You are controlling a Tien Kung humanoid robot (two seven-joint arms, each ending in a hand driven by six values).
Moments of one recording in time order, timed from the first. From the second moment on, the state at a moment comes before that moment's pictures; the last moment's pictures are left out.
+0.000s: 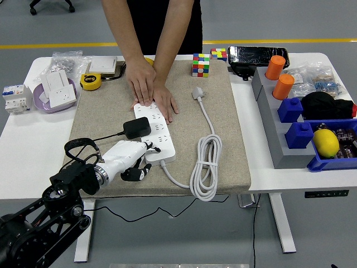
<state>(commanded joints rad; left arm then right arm) -0.24 0.22 -0.93 -1.43 2.21 -0.13 0.18 0.09 -0.15 1.43 0.18 -1.39 0.01 -0.09</state>
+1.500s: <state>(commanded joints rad) -0.24 0.20 -0.93 -1.42 2.22 -0.12 0.18 0.09 -0.15 1.42 0.18 -1.39 0.01 -0.09</state>
